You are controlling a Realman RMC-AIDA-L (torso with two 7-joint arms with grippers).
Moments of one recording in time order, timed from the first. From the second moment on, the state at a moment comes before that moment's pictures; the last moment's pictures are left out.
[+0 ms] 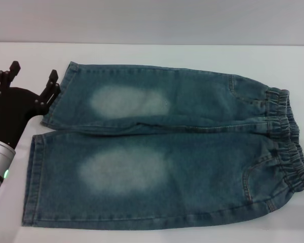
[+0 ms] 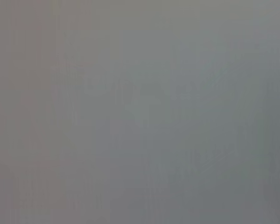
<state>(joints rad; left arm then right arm) -0.29 -2.07 2.22 0.33 -0.64 1.21 -0.01 0.19 2.09 -2.26 -0.21 0.87 -1.48 0.16</state>
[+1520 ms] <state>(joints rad) -0.28 -1.99 2.17 0.74 -0.63 0.66 -0.01 0.51 1.94 -2.31 -0.34 0.42 -0.99 0.70</state>
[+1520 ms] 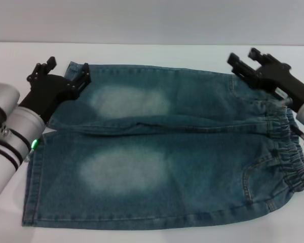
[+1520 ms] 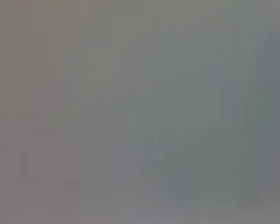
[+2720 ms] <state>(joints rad) -0.13 -2.06 1.74 1.51 -0.45 -0.56 0.16 0.23 2.07 -1.72 -1.65 0.43 0.81 0.25</state>
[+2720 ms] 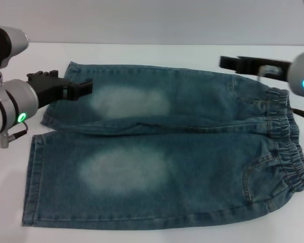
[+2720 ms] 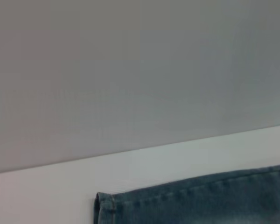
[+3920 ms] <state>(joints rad) -0.08 -2.06 1.57 1.77 -0.40 -1.18 0.14 0.05 2.09 -1.34 -1.77 0.65 1.11 0.10</state>
